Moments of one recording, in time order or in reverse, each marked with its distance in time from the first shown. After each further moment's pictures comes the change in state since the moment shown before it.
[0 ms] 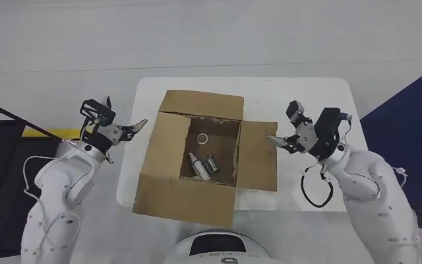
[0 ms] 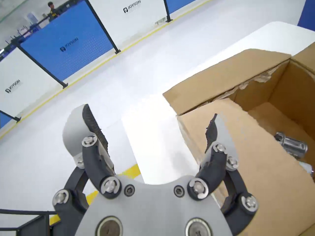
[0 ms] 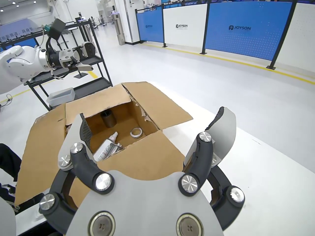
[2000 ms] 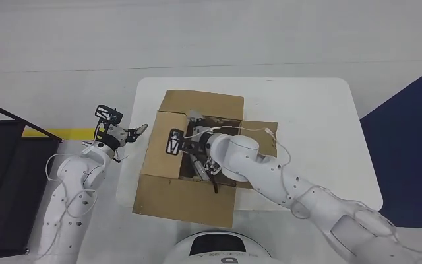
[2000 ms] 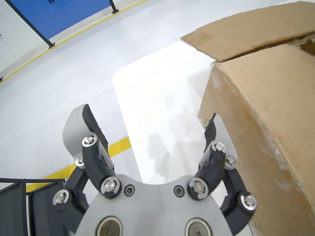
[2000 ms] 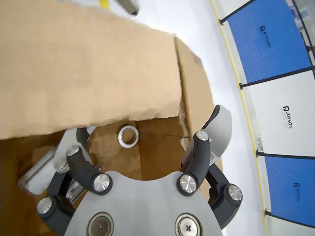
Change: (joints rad) left arm -0.137 -0.007 0.122 0.333 0.030 0.054 0.044; right arm 0.725 -0.253 -1.060 0.329 -0.779 0.493 0.286
